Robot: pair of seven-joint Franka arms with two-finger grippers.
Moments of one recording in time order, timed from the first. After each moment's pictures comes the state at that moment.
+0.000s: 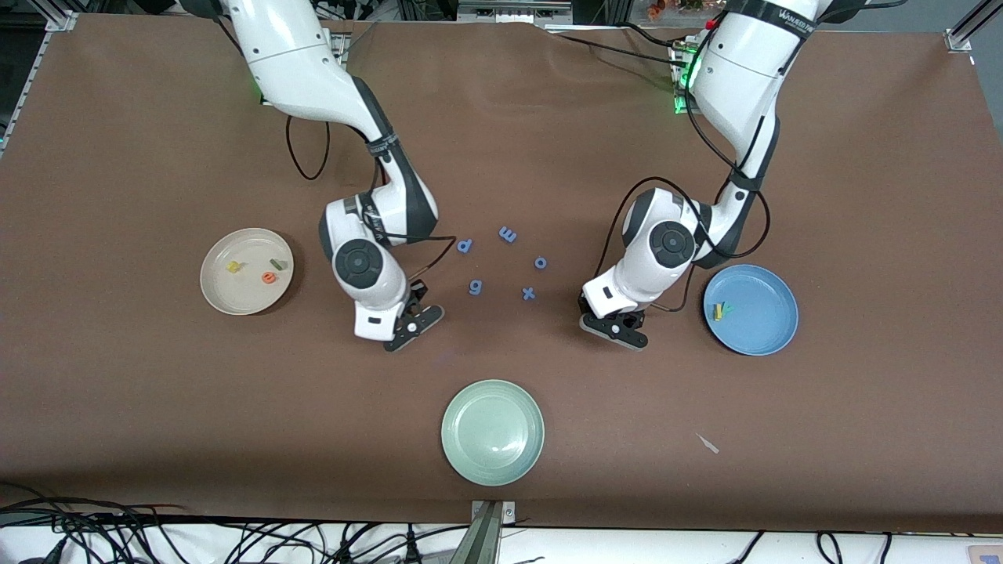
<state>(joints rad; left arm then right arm) -0.43 0.67 0.00 -1.79 -0.21 2.60 0.06 0.69 0.76 -0.31 -1.54 0.25 2.15 -0.37</state>
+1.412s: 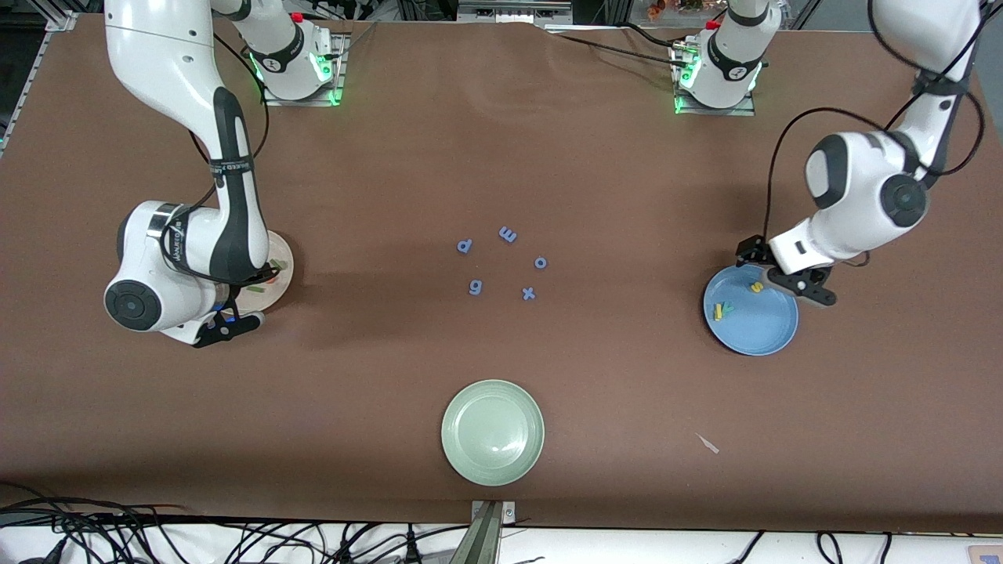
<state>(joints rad) 0.08 0.18 -0.06 -2.22 -0.10 2.36 0.47 0.58 0.67 -0.61 -1.61 0.27 1.74 -0.43</state>
